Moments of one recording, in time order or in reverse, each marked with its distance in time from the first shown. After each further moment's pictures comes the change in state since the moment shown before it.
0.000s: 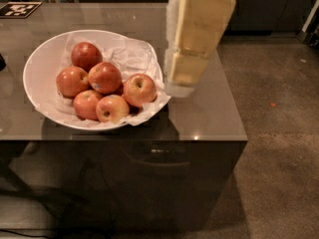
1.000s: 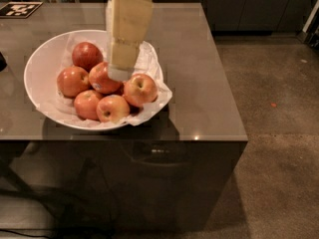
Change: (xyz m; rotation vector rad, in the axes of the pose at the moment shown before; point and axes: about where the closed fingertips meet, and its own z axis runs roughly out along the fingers) arm -0.048 -0.041 0.071 -0.147 -0.066 -0.009
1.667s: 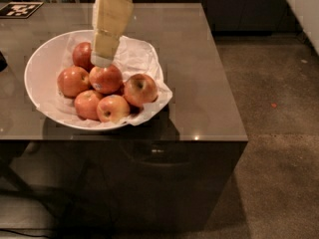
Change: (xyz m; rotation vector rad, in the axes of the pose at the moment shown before) arm -0.012 -0.048 0.033 -0.005 -0.081 0.053
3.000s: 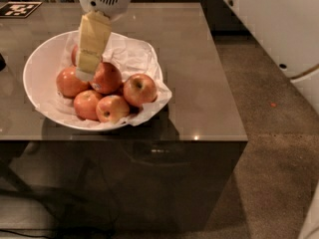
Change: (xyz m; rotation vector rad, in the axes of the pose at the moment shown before) arm -0.007 -0.017 0.061 -0.042 0.005 0.046
